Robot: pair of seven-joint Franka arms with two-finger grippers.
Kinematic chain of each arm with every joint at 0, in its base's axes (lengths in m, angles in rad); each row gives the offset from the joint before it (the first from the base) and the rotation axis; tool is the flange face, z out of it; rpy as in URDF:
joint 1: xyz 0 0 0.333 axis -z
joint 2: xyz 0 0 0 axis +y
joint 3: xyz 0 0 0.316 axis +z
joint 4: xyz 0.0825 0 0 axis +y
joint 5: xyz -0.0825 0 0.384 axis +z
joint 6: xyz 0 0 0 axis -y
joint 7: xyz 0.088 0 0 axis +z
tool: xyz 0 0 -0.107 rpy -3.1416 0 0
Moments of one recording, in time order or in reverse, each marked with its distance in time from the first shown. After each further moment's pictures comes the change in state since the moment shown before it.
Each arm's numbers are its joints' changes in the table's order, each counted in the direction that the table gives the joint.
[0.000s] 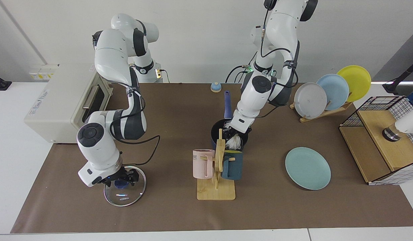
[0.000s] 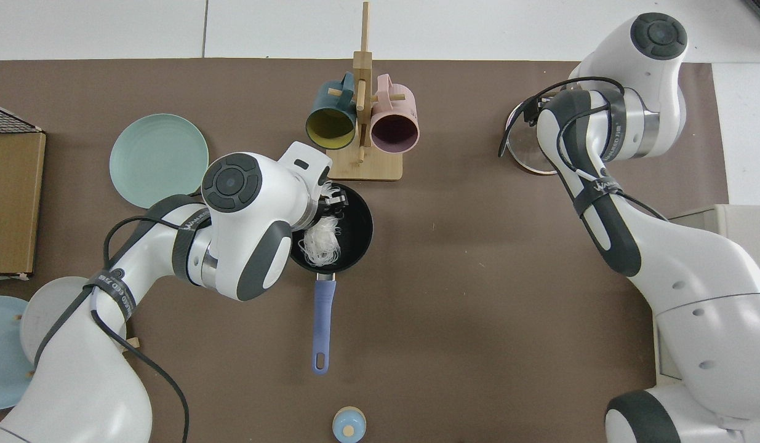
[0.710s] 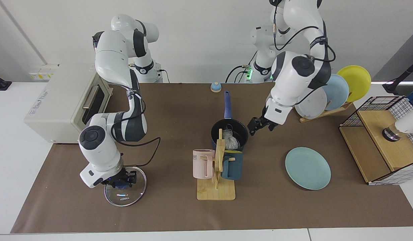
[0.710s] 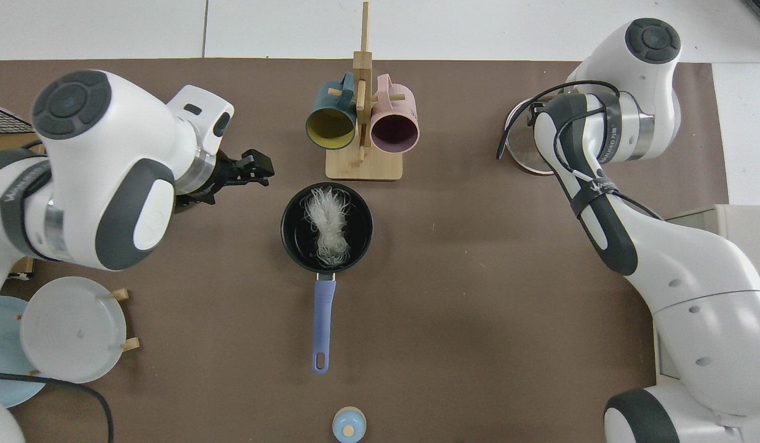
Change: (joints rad) left arm -0.133 -0.122 0.065 -0.202 0.000 -0.414 -0.147; right arm 0.000 0.006 -0.001 0.010 0.001 0.009 -0.002
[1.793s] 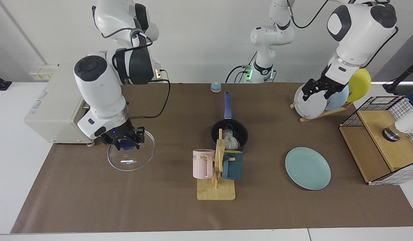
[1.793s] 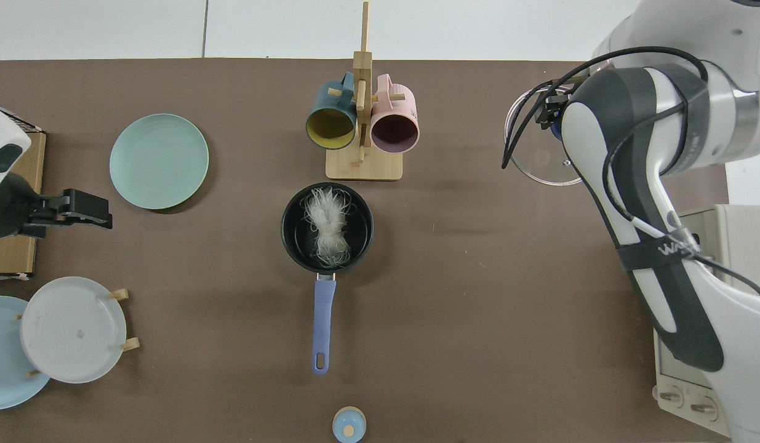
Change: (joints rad) left arm -0.012 -0.227 0.278 0.013 0.000 -0.298 -0.442; right arm -0.098 -0.331 0.005 0.027 0.001 -0.334 -0.066
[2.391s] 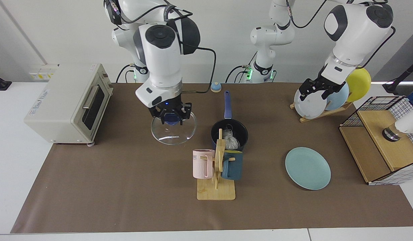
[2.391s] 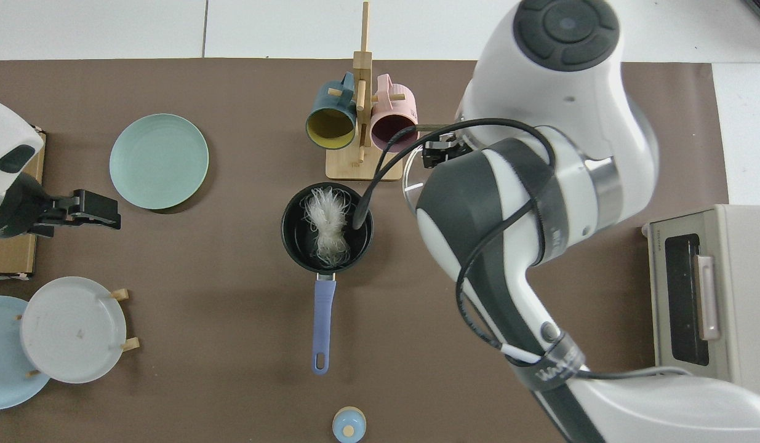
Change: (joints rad) left arm 0.005 0.000 -0.016 0.000 0.000 0.000 -0.001; right arm -0.272 -0.072 0.002 0.054 -0.002 -0.066 -0.421
